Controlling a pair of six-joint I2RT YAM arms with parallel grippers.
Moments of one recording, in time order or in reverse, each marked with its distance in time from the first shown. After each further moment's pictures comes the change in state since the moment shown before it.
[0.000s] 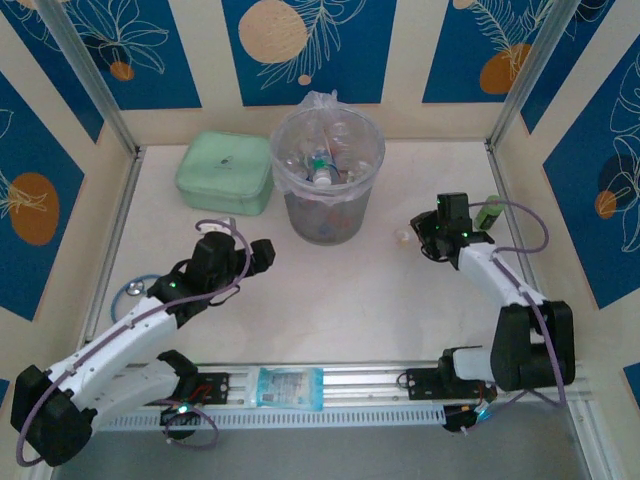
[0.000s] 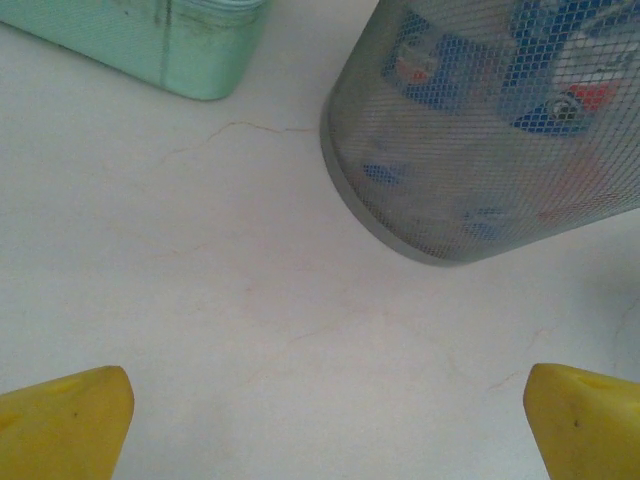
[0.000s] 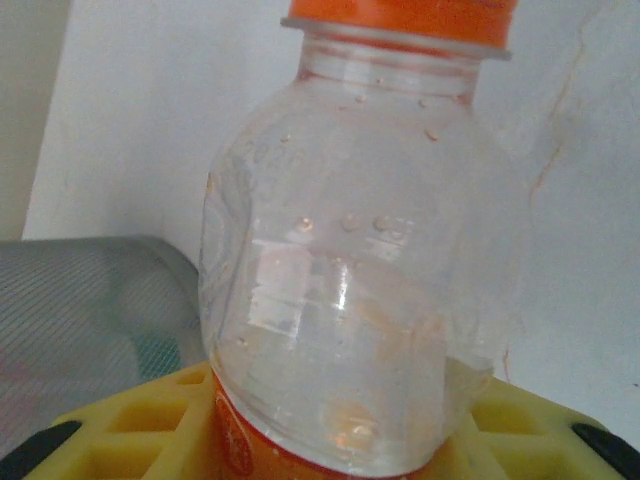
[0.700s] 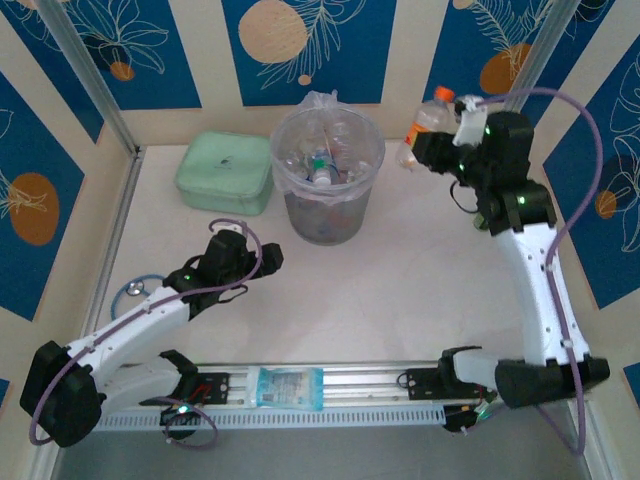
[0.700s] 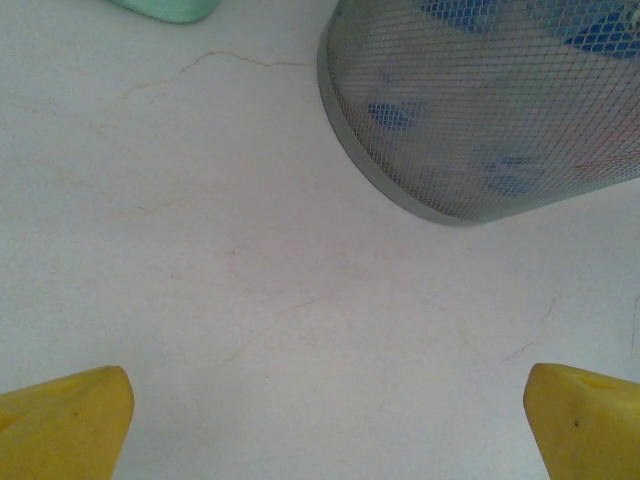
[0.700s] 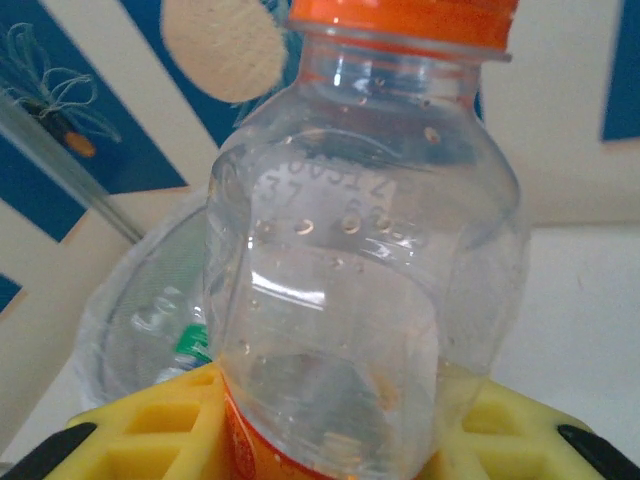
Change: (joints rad) left arm 0.003 0.115 -0.010 0.042 0.070 -0.016; right arm 0.073 -0.022 0.817 -0.322 -0.237 -0.793
